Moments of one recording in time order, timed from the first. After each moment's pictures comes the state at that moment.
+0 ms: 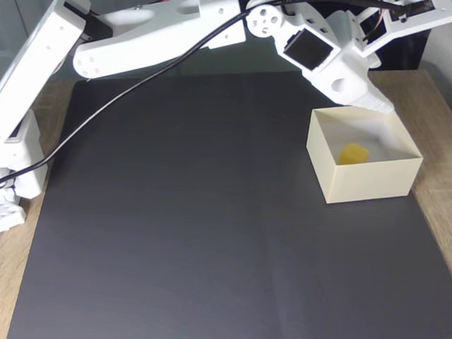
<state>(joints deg) 21.7 47.8 39.1 36.2 180.8</state>
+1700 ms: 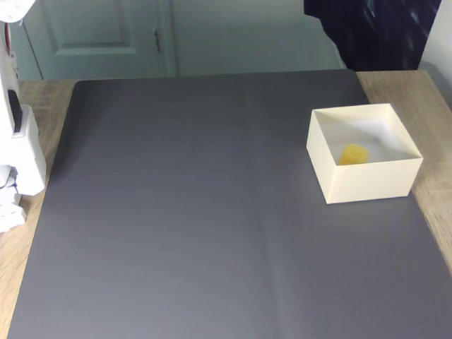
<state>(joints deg) 13.3 82.8 40.5 73.9 180.9</state>
